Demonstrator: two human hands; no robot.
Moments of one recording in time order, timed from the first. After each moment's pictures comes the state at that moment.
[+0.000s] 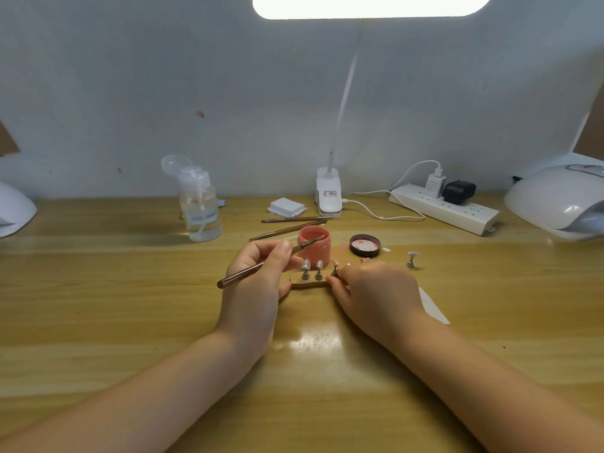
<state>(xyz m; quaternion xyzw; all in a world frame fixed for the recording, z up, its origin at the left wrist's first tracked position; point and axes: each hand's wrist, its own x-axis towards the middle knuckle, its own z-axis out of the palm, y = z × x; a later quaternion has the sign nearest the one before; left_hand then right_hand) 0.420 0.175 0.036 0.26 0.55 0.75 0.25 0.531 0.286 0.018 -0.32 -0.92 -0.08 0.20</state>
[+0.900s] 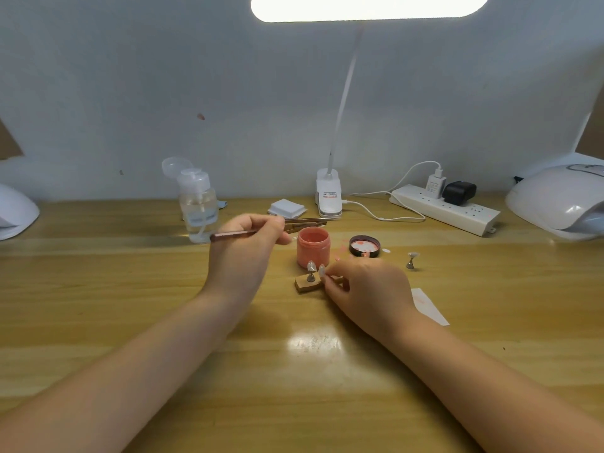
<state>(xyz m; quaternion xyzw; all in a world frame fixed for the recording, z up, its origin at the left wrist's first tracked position) 0.390 0.186 0.057 0.32 0.66 0.66 0.13 0.526 0.294 0.009 -0.28 -0.91 0.01 0.30</state>
